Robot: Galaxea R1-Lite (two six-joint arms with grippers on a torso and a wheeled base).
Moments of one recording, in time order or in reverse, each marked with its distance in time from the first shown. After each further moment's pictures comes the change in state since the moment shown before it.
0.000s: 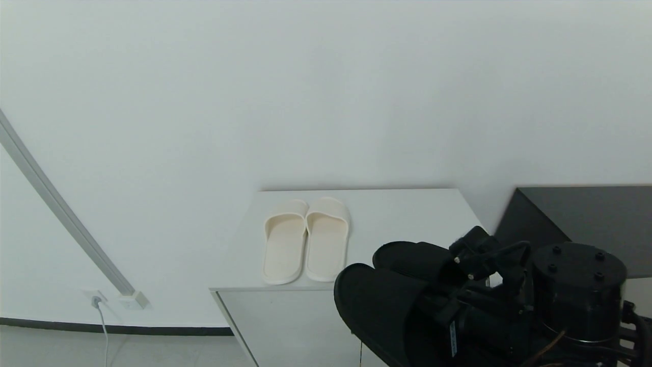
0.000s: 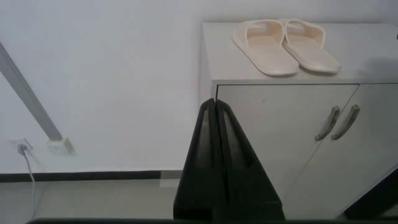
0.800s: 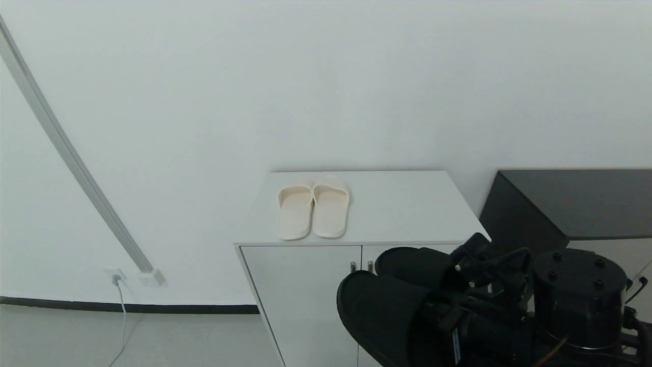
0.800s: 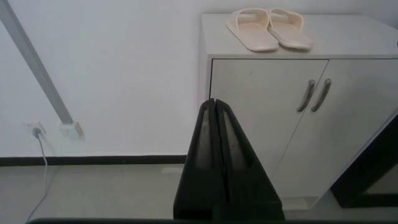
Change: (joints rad) left arm 0.000 0.000 0.000 0.000 0.000 0.000; right arm 0.004 -0.004 0.022 0.000 0.001 -0.003
